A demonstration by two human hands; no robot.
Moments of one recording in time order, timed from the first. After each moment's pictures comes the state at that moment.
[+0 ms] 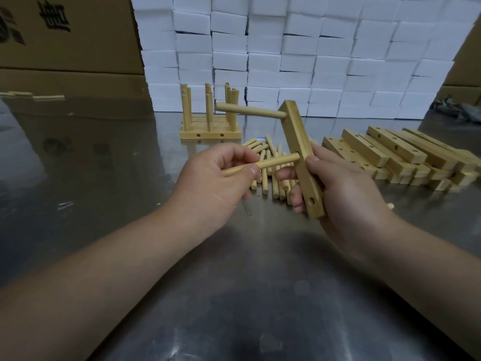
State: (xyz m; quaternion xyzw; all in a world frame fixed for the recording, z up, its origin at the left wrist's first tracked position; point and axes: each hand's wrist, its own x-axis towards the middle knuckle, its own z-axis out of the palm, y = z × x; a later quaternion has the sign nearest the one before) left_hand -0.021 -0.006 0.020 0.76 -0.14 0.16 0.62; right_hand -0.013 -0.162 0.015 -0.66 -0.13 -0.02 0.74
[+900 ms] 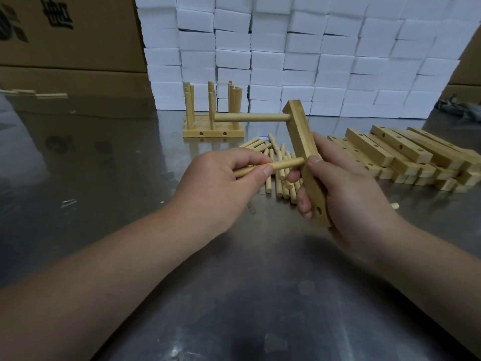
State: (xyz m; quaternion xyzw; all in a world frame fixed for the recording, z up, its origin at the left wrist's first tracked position) left_hand -0.021 -0.002 0.016 0.81 -0.18 0.20 0.52; right_hand -0.020 -0.160 0.018 -0.67 -0.17 -0.03 0.72
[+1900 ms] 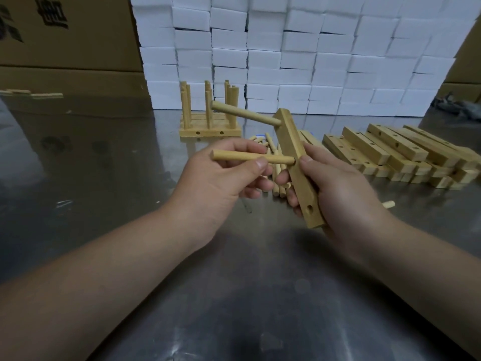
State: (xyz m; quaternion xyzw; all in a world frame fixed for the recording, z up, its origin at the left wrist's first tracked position) left_hand -0.023 -0.007 0.018 0.64 -0.18 0.09 0.74; right_hand -0.018 -0.158 0.015 -0.69 -0.09 -0.02 0.72
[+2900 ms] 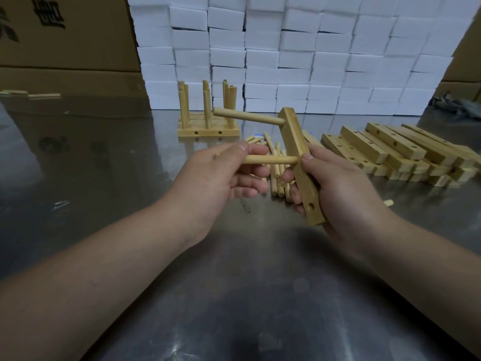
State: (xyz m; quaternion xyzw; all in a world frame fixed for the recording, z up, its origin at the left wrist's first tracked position) left_hand -0.021 -0.004 0.021 0.66 -0.15 0.03 0.73; right_hand -0.017 -0.161 0.016 -0.69 -0.11 -0.03 0.72
